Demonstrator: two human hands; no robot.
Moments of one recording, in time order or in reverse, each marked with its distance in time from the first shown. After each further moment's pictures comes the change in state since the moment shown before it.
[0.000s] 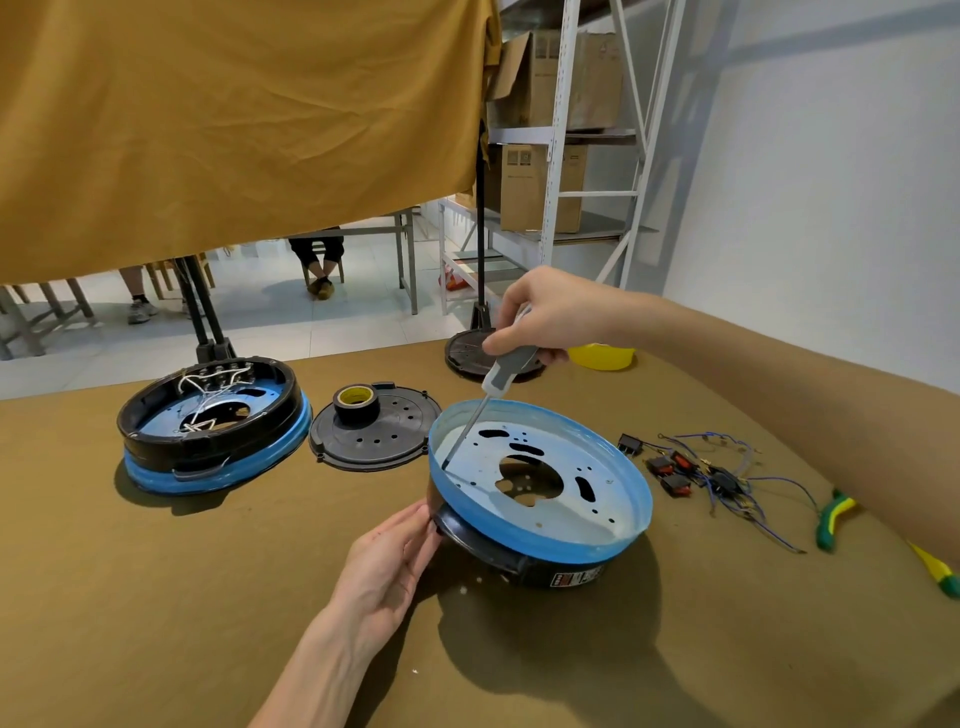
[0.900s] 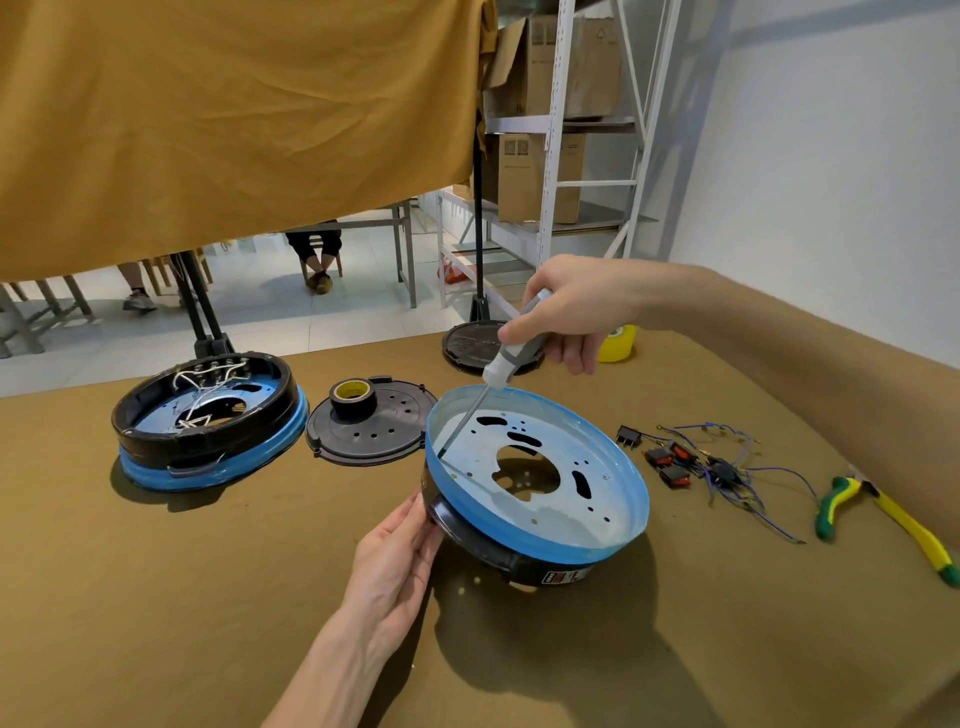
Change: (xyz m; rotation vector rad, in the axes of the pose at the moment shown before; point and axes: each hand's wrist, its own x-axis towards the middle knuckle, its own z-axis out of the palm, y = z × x) left_hand -0.009 -0.014 0.012 -0.123 -0.010 0.119; right_hand -0.030 -0.008 -0.021 0.023 -0.125 0.139
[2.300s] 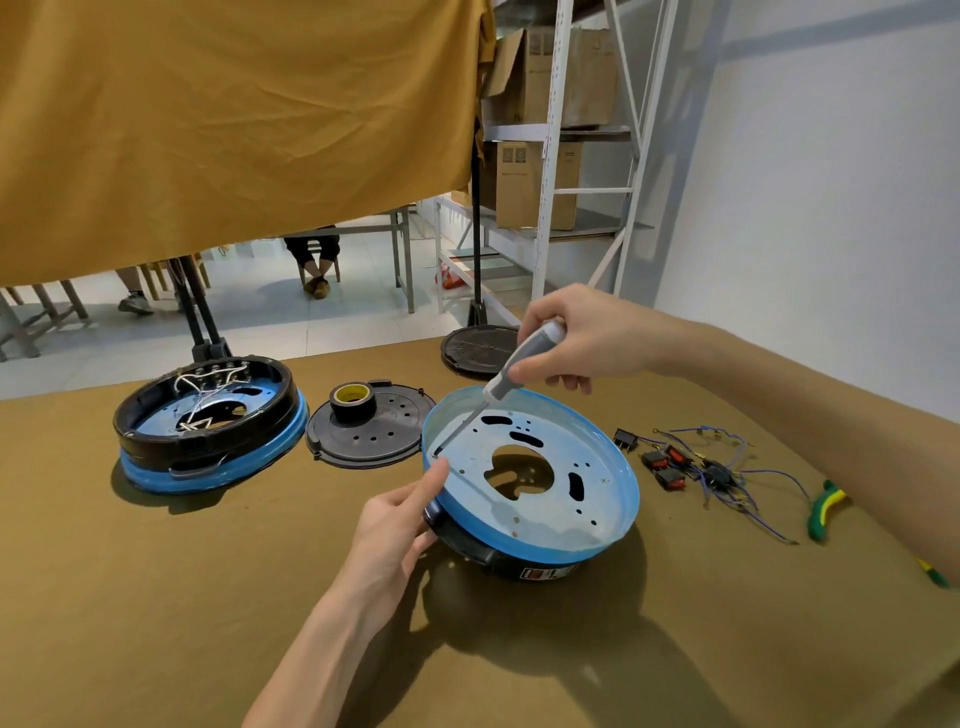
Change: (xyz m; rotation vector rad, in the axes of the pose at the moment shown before) left_hand 0.003 0.020 0.014 0.522 -0.140 0.127; right_hand -0.016 0.023 0.021 -0.013 0.106 -0.202
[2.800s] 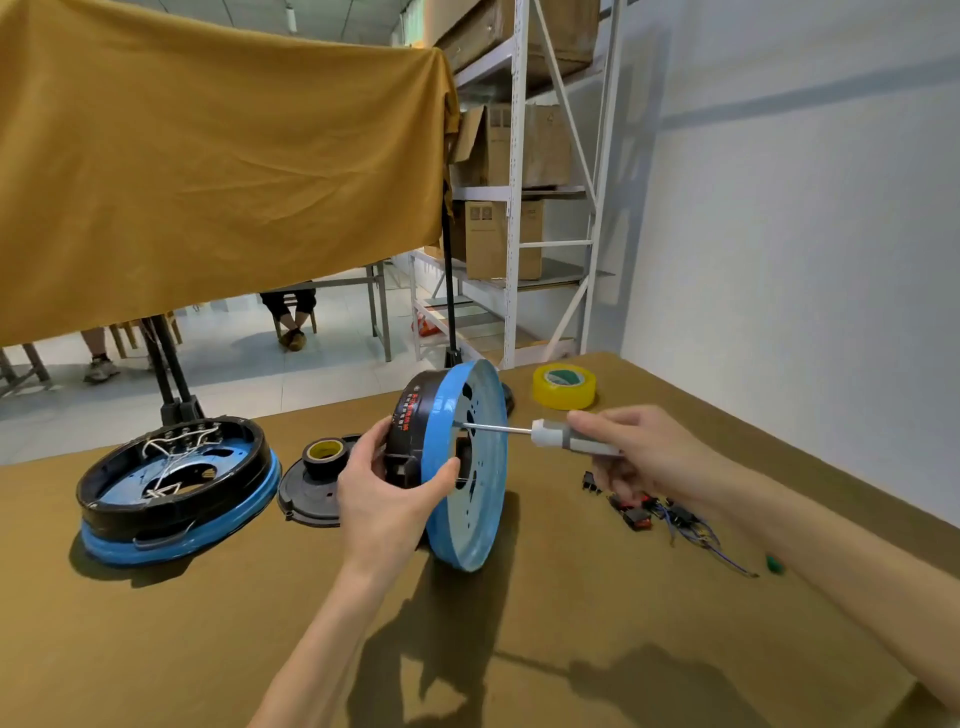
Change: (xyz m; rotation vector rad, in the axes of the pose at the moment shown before) left_hand 0.010 0.046 0.042 0.411 0.203 0.750; right_hand -0.082 0.066 0.021 0.637 0.218 0.232
